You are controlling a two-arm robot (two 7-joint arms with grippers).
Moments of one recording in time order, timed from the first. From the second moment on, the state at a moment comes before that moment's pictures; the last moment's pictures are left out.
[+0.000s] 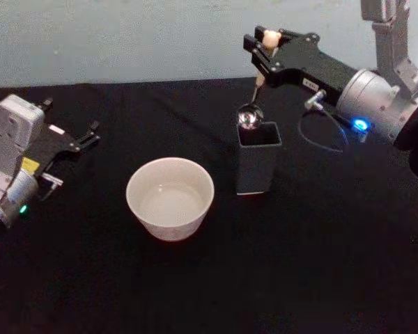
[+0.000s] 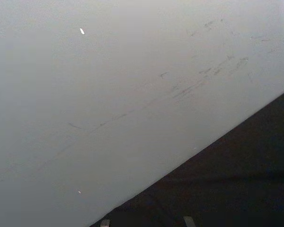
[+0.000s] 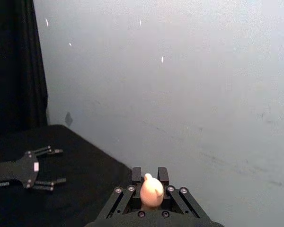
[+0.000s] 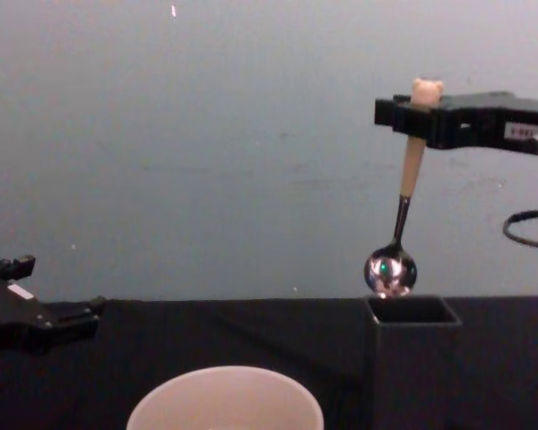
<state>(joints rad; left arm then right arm) -0.20 0.60 0.45 -1.41 -0.25 -0.12 0.03 0.35 0.44 -0.36 -1.65 0.44 0.17 0.39</state>
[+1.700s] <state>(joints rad) -0.20 0.60 0.45 -1.41 -0.25 -0.12 0.03 0.44 0.35 -0.60 -1.52 0.45 0.12 0.53</state>
